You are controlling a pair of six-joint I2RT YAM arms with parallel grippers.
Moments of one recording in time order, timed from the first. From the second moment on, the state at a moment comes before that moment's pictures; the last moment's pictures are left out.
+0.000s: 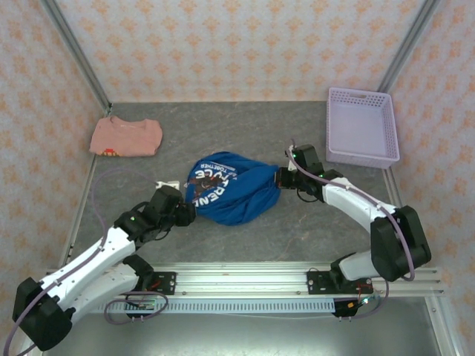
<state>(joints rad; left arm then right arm) -0.56 0.83 0.55 -0.63 -0.15 -0.58 0.42 1.40 0.83 -0.28 -0.21 0.43</state>
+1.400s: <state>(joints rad) -0.49 1.38 1.22 -0.41 0.58 -0.71 0.65 1.03 0.76 -0.36 -0.09 0.27</state>
